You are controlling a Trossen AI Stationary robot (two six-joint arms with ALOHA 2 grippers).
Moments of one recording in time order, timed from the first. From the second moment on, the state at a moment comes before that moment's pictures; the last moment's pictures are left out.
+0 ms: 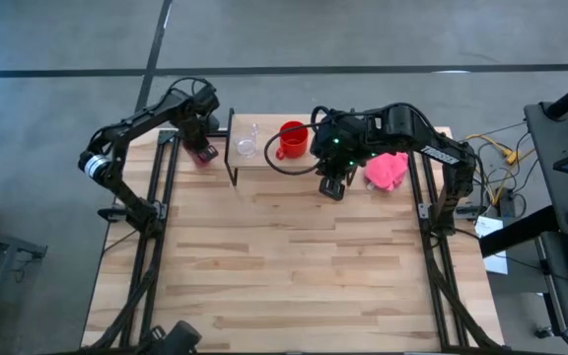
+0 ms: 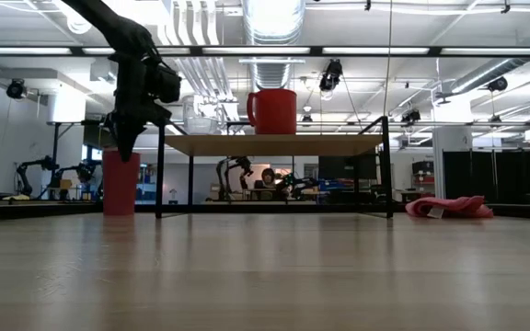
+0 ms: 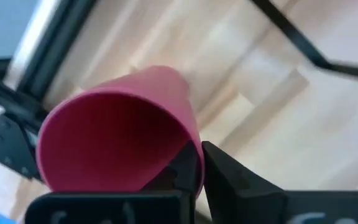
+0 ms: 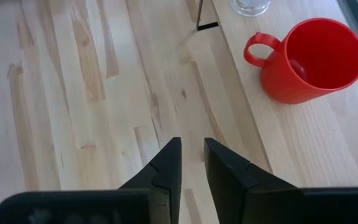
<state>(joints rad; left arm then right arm) 0.95 1.57 1.30 -1.23 -0.06 0.27 -0.08 1.83 2.35 -1.54 0.05 0.16</state>
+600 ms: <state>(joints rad) 0.43 1.24 1.30 -1.51 0.05 -0.17 -0.08 1.83 2.35 -1.54 0.05 0.12</state>
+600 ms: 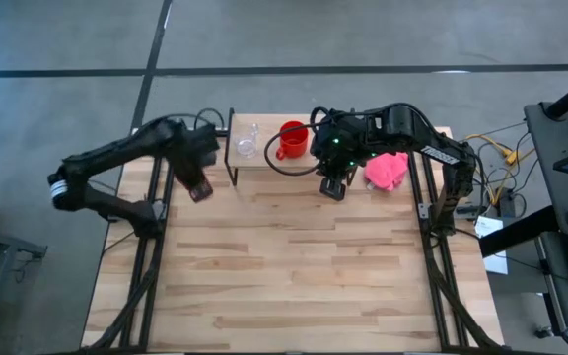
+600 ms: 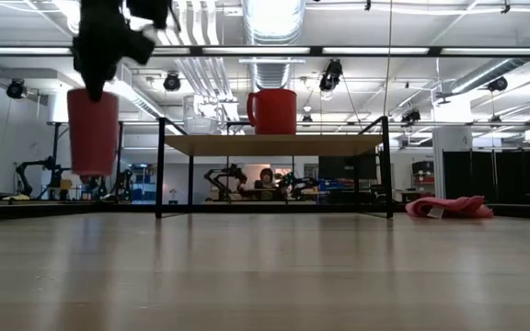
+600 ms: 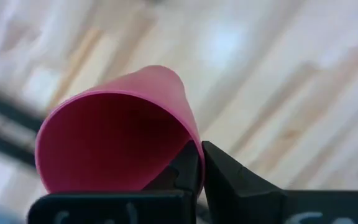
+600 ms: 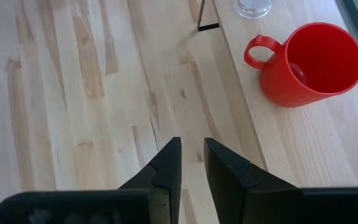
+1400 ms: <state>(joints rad) 0.00 1.81 1.82 -1.17 0.08 -0.21 -0.08 1.68 2.35 -1.57 0.24 0.15</state>
